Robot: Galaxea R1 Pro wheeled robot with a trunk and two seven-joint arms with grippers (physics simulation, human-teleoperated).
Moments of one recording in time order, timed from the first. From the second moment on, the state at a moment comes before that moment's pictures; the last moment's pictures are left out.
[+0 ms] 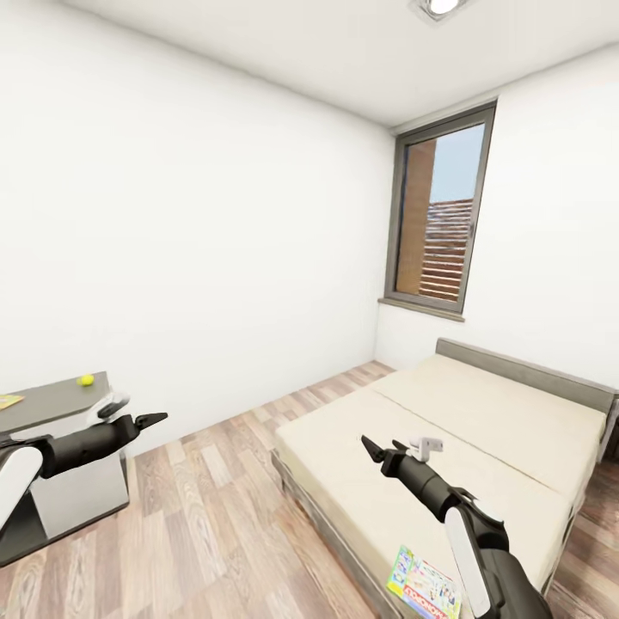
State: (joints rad) left arm -0.42 0.47 0.13 -1.31 0.89 0.90 -0.22; right arm -0.28 0.09 -0.18 -1.31 -0.22 0.37 0.48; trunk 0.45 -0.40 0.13
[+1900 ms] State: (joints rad) left arm -0.42 0.47 0.13 -1.31 0.89 0.90 -0.22; right arm -0.28 0.09 -0.18 -1.31 -0.22 0.37 0.48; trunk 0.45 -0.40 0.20
